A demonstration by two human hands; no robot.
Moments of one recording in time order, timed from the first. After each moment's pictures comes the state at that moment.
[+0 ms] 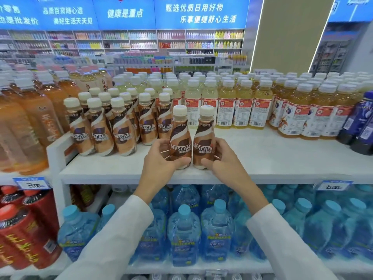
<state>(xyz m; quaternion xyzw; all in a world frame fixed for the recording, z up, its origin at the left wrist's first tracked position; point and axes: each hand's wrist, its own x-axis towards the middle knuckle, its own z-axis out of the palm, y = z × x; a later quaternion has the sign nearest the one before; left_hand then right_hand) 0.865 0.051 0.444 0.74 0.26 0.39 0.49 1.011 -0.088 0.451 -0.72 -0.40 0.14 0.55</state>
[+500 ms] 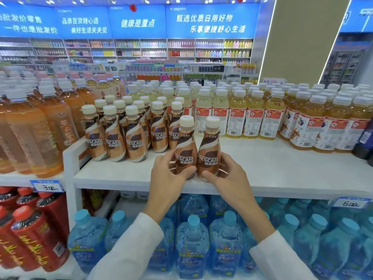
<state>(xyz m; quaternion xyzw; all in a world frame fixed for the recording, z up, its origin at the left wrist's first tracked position) 0.856 0.037 0.439 0.75 0.29 0.44 0.41 0.985 -0.087 0.442 -0.70 -0.40 0.09 0.59</state>
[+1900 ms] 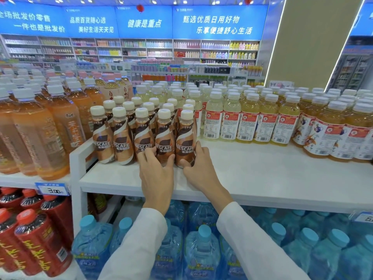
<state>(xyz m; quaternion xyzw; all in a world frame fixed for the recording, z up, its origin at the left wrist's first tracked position) 0.858 0.088 0.436 0.69 0.44 0.53 0.24 0.970 0.034 0.443 -0.74 -0.44 0.08 0.49</state>
